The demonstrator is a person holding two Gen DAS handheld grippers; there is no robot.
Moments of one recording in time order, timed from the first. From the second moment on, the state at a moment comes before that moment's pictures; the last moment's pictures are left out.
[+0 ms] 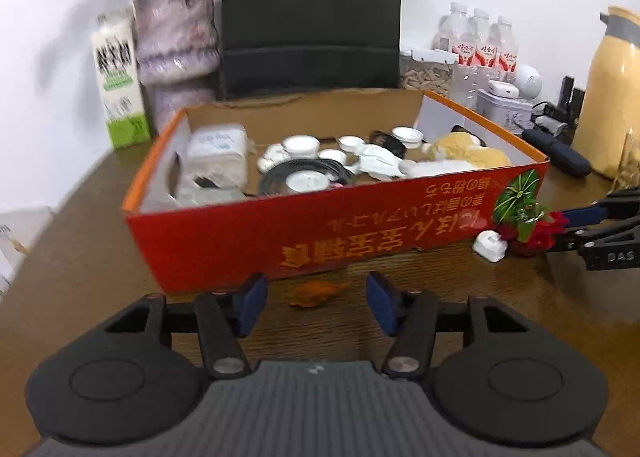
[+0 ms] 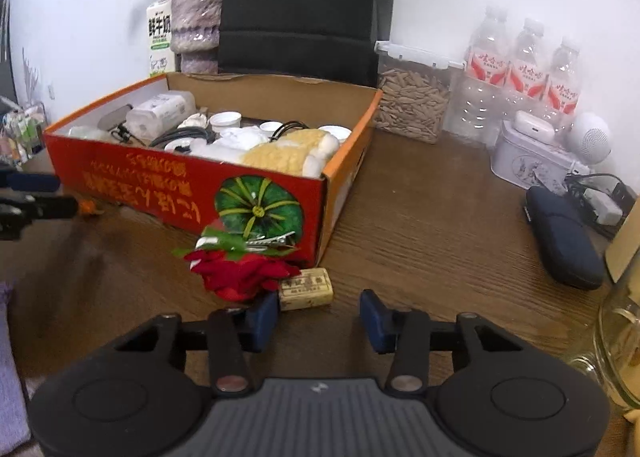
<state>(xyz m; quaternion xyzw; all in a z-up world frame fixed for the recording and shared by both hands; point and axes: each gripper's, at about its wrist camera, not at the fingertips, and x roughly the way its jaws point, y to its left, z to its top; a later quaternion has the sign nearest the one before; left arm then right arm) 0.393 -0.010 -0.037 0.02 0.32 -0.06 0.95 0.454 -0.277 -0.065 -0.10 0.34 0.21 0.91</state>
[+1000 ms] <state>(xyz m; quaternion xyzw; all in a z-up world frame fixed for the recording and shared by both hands) 0.352 -0.001 -0.010 -0.05 0.28 -0.08 0.96 0.408 -0.281 -0.025 -0.08 0.26 0.15 0.95</state>
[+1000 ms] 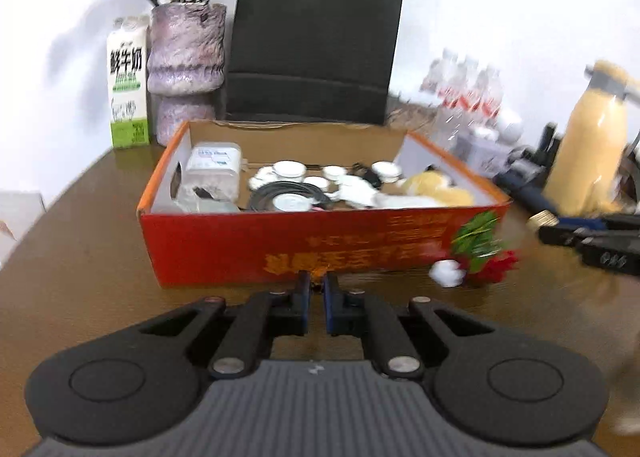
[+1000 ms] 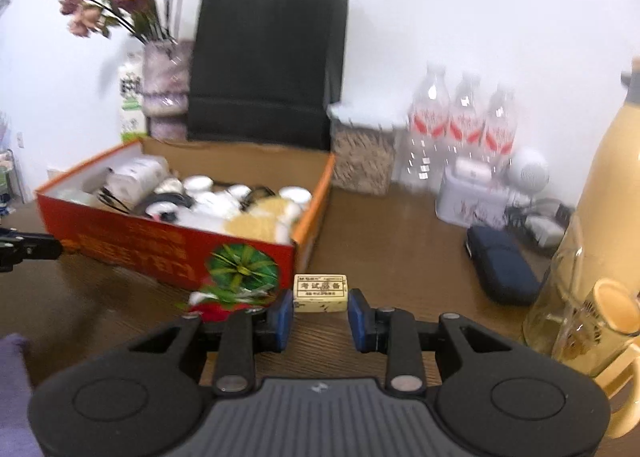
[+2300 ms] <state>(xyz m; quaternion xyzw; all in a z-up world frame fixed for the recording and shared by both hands) 0.245 0.005 0.054 -0.04 0.29 -0.11 0.95 0.236 -0.255 0.013 0.00 0.22 0.22 0.95</state>
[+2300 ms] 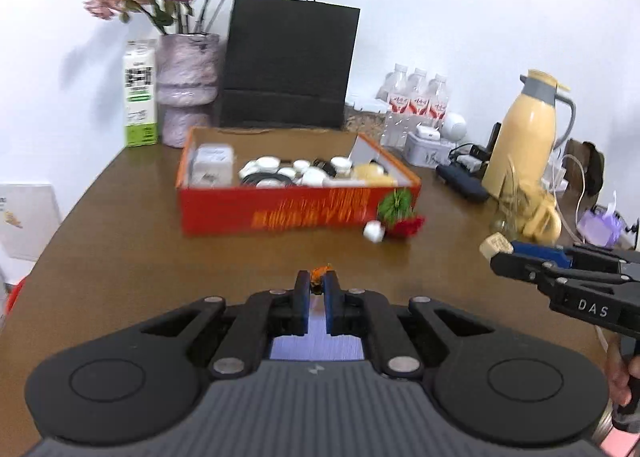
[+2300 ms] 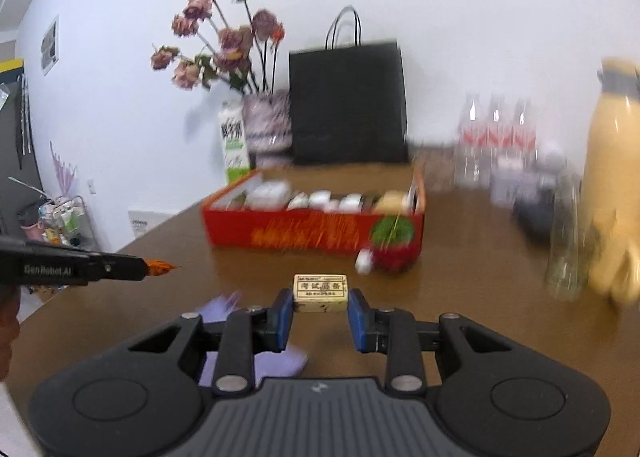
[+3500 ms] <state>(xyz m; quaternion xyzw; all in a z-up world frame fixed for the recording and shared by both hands) 0.535 -0.011 0.059 -0.05 0.41 -0.08 0.91 0.611 -0.198 0.032 -0.08 0.41 0.17 0.89</state>
